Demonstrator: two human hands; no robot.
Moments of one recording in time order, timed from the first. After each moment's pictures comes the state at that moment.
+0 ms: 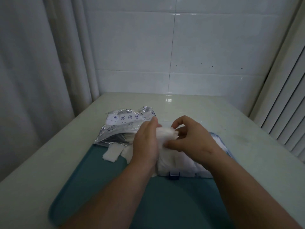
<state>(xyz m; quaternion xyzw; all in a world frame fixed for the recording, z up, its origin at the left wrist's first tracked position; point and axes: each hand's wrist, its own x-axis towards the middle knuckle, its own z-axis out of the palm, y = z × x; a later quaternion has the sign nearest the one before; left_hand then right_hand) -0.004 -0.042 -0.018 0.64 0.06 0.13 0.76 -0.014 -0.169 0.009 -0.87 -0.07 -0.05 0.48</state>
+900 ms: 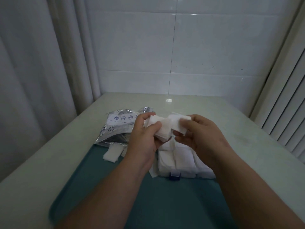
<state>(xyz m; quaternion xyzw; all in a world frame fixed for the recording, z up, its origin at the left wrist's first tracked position) 0.000 -0.032 -0.010 0.48 -0.01 0.05 0.87 -0.013 -0.170 0.019 -0.67 0.03 -0.02 0.74</state>
